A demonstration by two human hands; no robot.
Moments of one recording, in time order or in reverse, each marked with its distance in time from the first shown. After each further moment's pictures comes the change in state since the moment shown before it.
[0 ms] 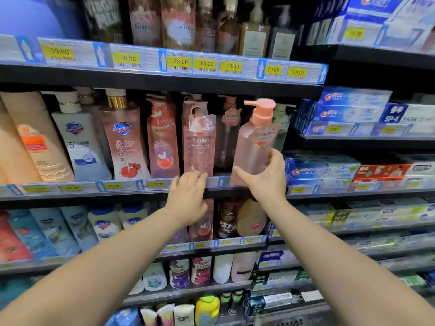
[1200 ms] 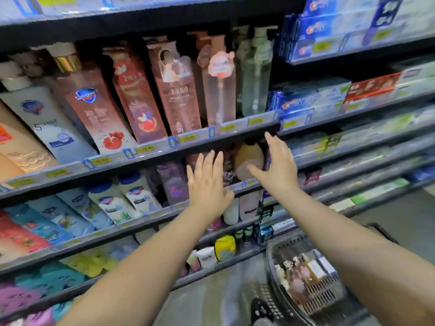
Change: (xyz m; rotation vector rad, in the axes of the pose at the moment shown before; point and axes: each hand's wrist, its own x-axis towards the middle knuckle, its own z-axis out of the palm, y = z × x) left_hand -0.067 0.063 0.040 -0.220 -0.015 0.012; right_hand -0.097 0.063 -0.028 -0.344 -0.139 0.074
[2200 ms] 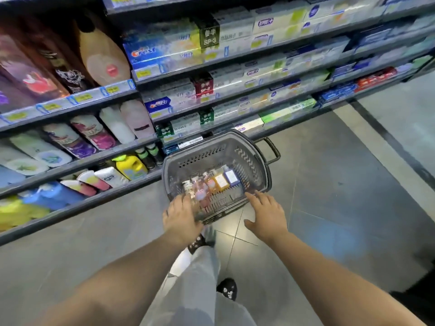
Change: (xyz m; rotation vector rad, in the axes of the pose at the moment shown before) left_hand -0.230 0.331 0.189 -0.159 -0.694 -0.250; right_hand -0.280 0.388 -0.187 -0.523 -0.717 0.244
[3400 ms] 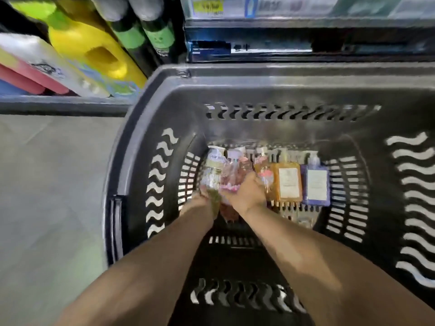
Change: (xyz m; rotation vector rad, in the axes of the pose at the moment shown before) left_hand 0.390 -0.136 0.380 -0.143 -0.495 -0.619; right_hand 0.453 -0.044 0.421 0.229 -0.429 0.005
